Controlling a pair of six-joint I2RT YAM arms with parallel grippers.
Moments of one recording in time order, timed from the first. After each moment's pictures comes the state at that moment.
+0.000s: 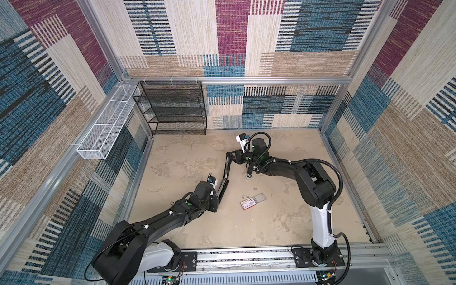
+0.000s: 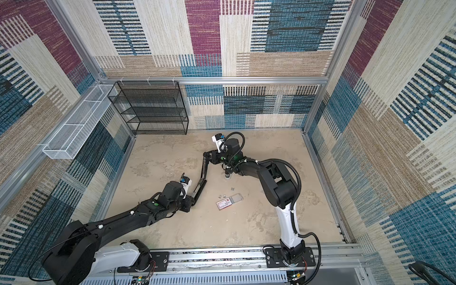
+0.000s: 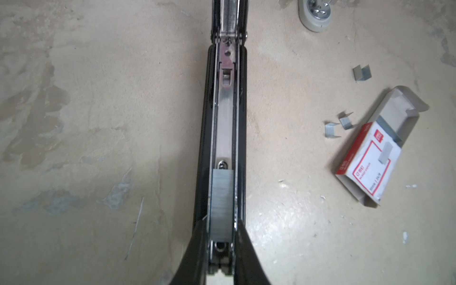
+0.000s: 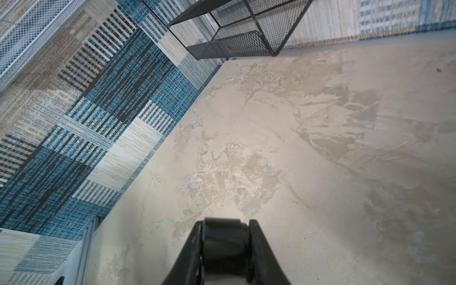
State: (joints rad) left arm -0.60 1.23 0.50 -0.14 -0.01 -0.30; right arm 0.53 2.08 1.32 0.43 -0.57 0.44
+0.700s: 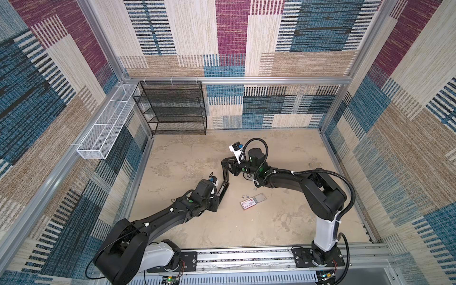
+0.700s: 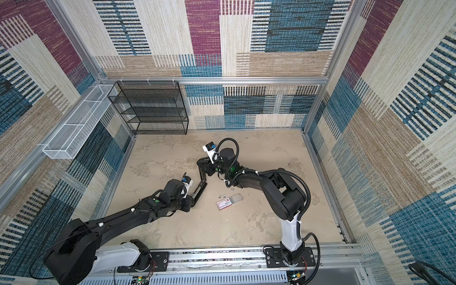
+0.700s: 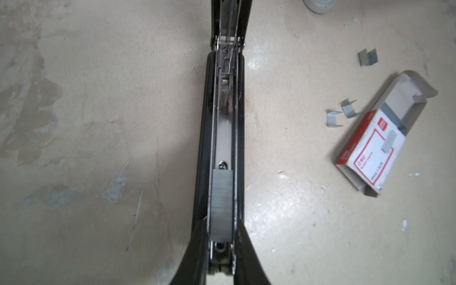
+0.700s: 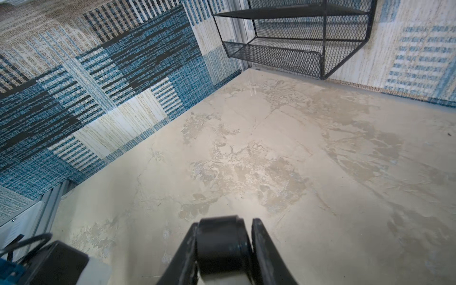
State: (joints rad) left arm -0.60 1.25 0.55 -0.22 0.00 -0.28; right arm 0.66 1.92 1.12 0.53 -0.44 0.22
